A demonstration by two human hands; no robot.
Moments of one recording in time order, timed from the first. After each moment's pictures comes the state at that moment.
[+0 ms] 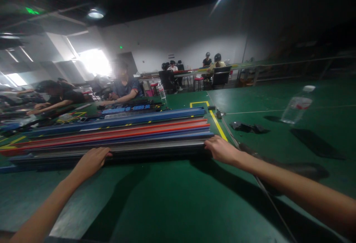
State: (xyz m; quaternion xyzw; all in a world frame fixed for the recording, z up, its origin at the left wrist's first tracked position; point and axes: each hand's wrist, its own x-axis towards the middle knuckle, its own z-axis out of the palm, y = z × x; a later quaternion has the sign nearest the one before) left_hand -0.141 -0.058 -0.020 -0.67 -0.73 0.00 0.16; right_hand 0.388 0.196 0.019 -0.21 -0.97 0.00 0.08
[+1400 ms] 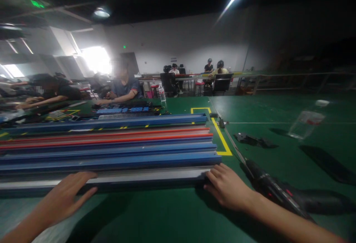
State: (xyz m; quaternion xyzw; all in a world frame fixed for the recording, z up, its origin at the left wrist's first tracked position) left_hand -0.121 -0.107 -0.064 -0.68 -0.69 -0.15 0.22; right_hand 0.399 0.156 -0.008 -0.19 -0.98 0.00 0.07
